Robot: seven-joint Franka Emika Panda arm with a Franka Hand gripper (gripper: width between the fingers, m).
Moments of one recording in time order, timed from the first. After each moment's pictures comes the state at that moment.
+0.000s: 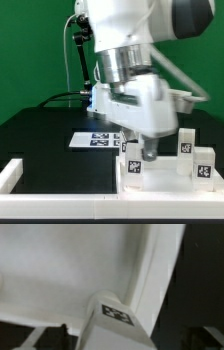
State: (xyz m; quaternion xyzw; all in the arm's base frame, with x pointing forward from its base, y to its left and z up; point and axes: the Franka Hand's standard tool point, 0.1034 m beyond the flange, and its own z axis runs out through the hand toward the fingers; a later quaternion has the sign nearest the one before) arm 0.627 0.020 0.084 -0.87 0.49 -0.01 0.07
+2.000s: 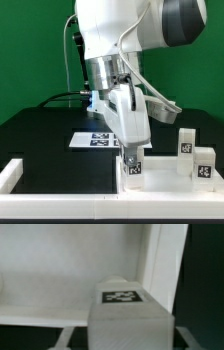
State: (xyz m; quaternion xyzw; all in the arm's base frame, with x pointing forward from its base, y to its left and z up) arm 0.623 0.000 0.072 -0.74 0.67 0.01 0.09
